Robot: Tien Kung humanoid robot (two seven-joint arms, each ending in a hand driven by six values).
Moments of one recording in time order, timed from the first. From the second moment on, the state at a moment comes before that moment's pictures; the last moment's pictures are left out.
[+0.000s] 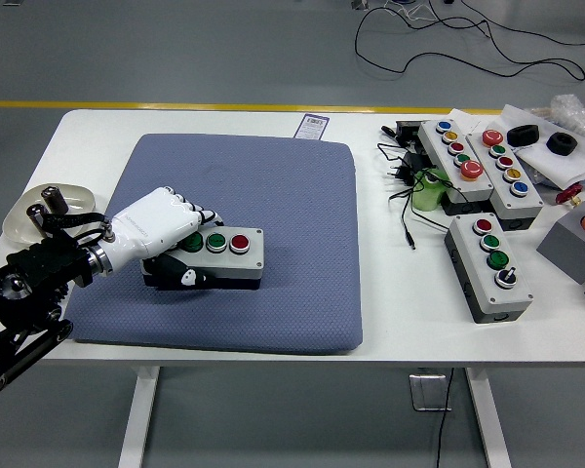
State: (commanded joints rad) left arm -0.62 0.50 -0.66 -1.12 2.27 0.25 -0.20; right arm 0.10 -0.02 1.65 0.18 -1.55 -0.17 -0.23
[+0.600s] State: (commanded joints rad) left arm -0.41 0.47 -1.05 -1.44 2.13 0.26 -0.13; right arm 0.10 -0.02 1.65 0.18 -1.55 -0.17 -0.23
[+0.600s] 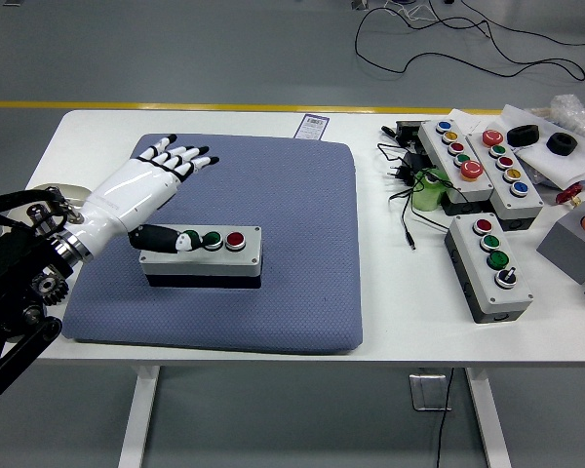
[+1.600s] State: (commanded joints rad) left arm -0.31 0.48 -1.00 -1.66 2.00 -0.07 0.29; right arm 0.10 -0.02 1.66 0.18 -1.55 -0.17 -0.23
